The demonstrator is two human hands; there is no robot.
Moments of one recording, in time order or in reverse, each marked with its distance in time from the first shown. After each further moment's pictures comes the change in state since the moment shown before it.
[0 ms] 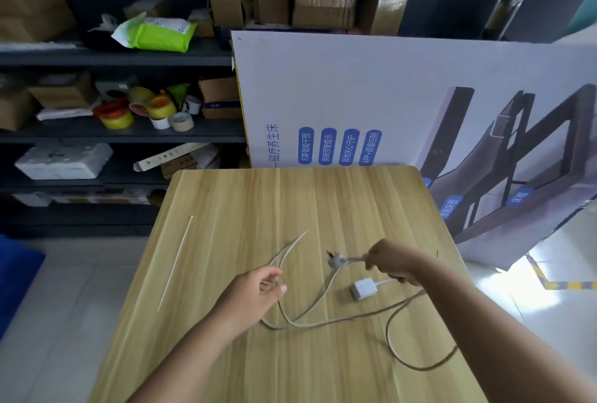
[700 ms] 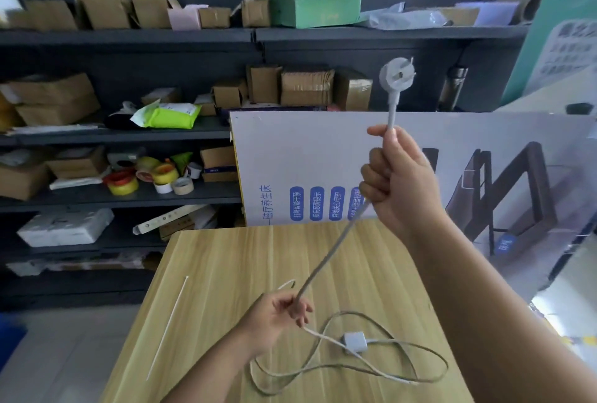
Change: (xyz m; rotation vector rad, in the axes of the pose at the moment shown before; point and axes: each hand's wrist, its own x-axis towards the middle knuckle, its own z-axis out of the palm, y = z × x) left_hand -0.010 0.093 -0.009 -0.571 -0.157 0.330; right_hand -0.169 -0.128 -0.117 1.354 0.307 -0.974
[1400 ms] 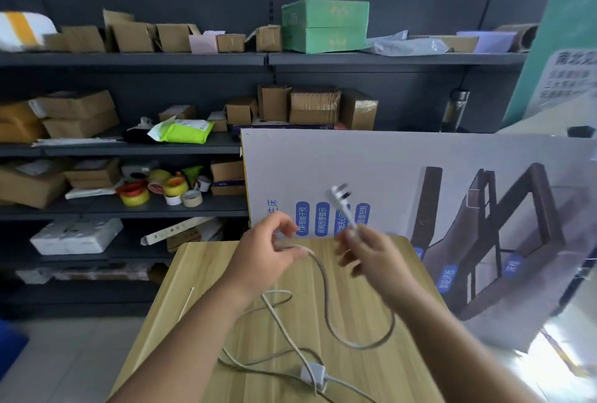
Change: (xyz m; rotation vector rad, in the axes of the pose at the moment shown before) left_hand 0.006 0.117 -0.027 0.507 0.420 0.303; right_hand -0.045 0.068 -0.023 -0.709 -0.033 0.205
